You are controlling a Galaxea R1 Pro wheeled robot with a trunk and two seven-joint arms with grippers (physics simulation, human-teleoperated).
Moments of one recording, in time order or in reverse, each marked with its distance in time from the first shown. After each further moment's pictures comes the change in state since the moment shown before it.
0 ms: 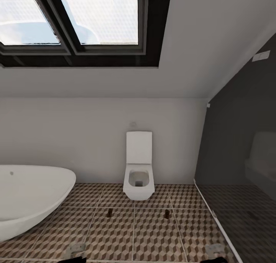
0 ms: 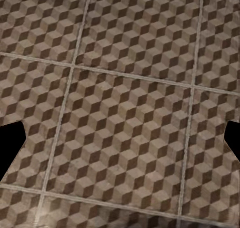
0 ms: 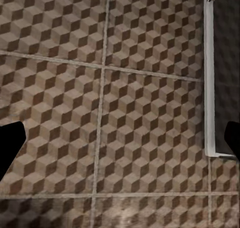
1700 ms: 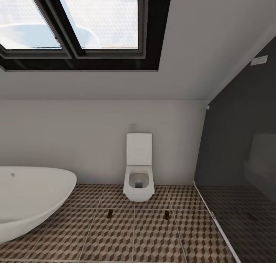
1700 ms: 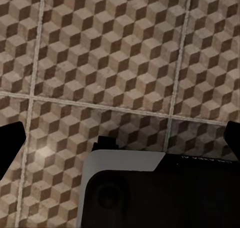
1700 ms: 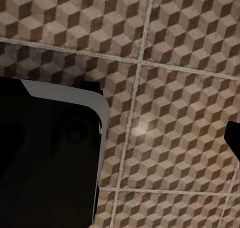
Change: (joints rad) left arm 0.257 -0.057 -0.003 0.000 -0.008 -0.005 -0.012; right arm 0.361 0.083 -0.001 0.000 -0.003 0.014 -0.002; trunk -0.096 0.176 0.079
